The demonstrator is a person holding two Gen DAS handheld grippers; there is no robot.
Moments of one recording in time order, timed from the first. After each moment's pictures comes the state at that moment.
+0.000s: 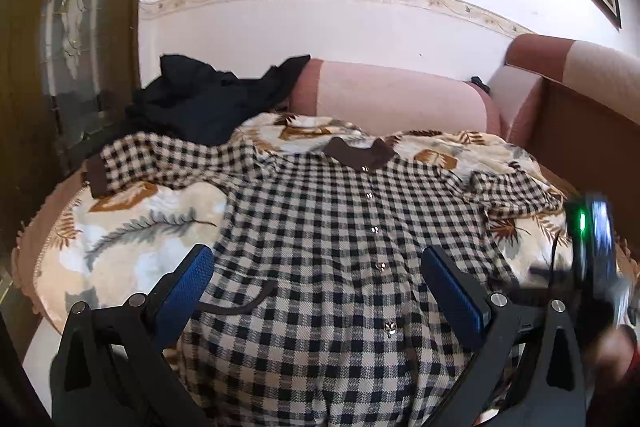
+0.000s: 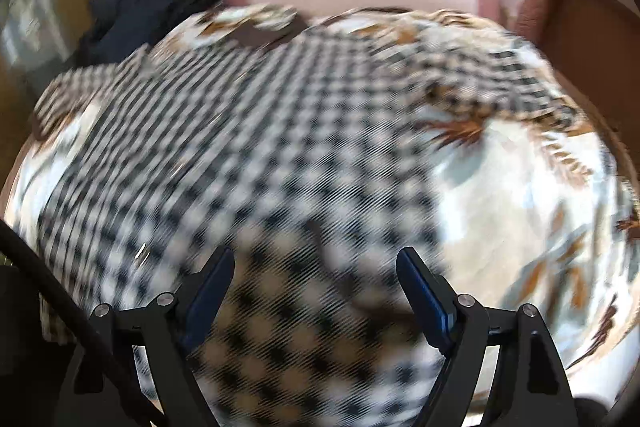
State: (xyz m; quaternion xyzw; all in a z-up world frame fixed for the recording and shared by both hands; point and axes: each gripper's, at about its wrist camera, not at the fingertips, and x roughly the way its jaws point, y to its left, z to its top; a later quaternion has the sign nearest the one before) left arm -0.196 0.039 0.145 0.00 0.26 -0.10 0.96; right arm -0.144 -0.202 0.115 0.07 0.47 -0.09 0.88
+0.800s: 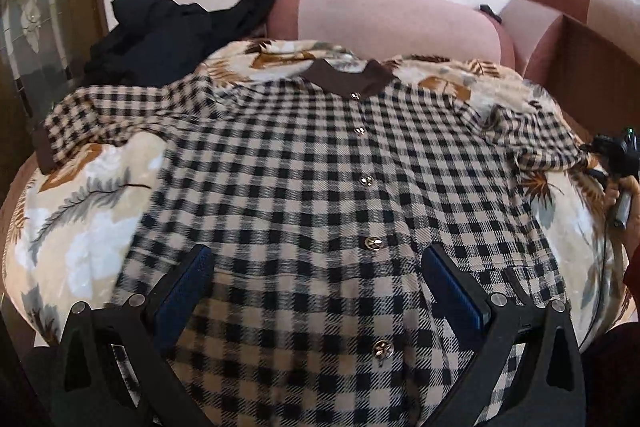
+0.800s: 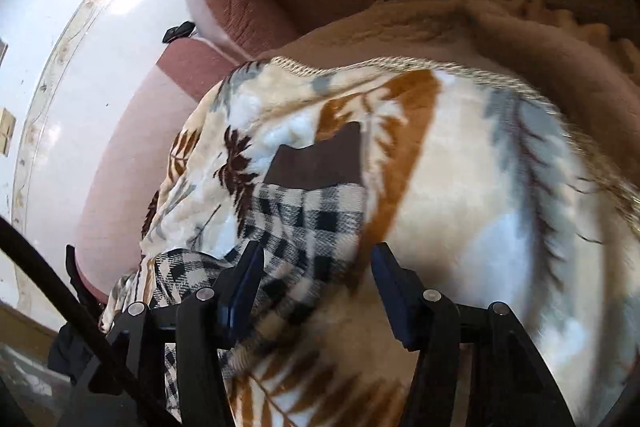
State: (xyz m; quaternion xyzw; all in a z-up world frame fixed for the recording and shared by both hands) left arm -0.101 -0.023 0.075 0.04 0.38 -0.10 0.92; right arm -0.079 -0.611 0.060 0.44 0.31 -0.25 0.81
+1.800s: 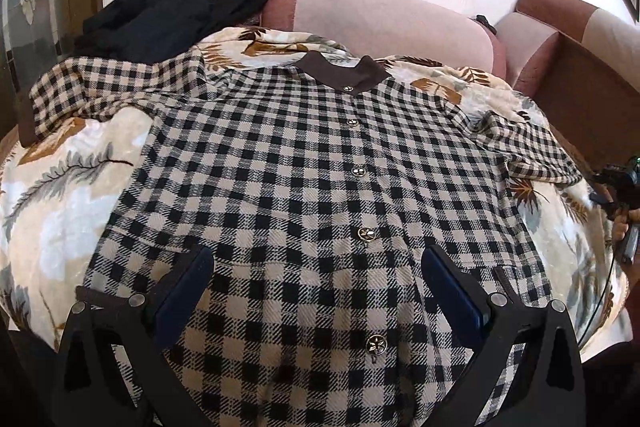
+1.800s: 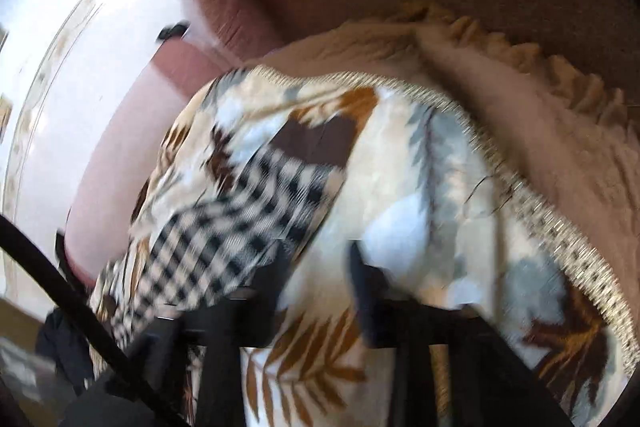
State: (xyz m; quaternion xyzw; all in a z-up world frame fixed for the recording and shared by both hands) left arm -0.100 -0.009 0.064 -0.02 0.39 -0.13 0.91; right arm -0.133 -0.594 0.087 0.41 0.33 -0.26 0.81
